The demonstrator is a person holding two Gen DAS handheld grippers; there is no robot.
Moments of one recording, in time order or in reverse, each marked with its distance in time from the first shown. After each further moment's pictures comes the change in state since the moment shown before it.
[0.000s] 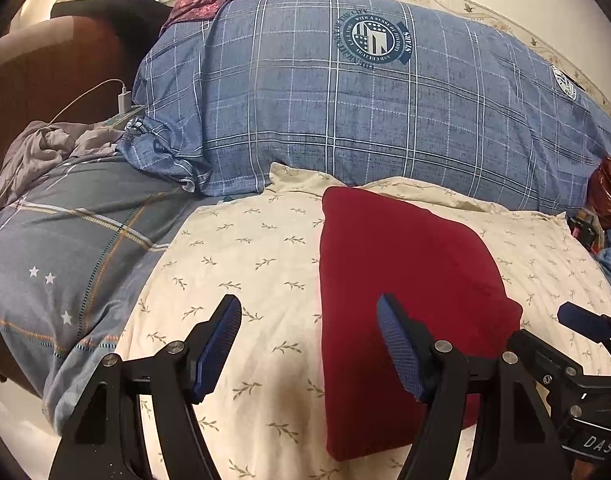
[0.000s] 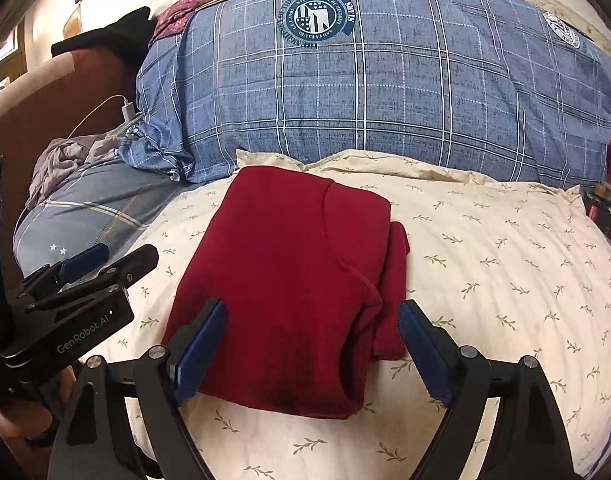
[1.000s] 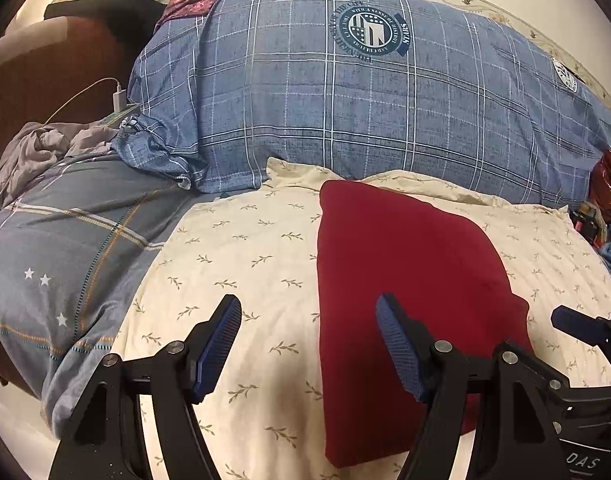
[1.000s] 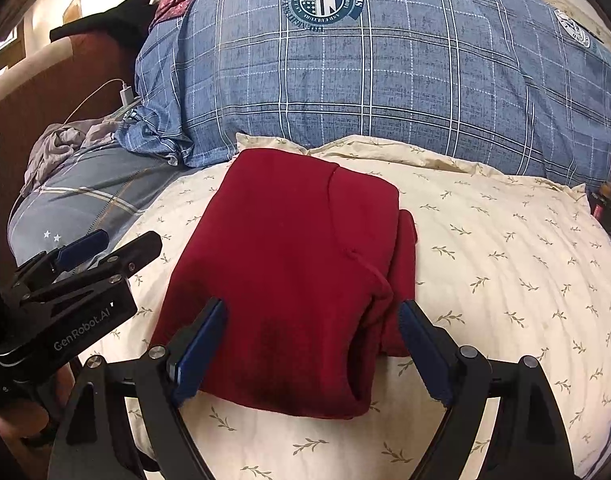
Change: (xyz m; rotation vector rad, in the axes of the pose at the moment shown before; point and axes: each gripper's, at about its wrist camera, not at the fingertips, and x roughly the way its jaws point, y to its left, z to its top) left arm 0.012 -0.003 0.001 0.022 0.014 -0.001; right arm 0.013 0.007 -0.003 -0.016 0.046 -0.013
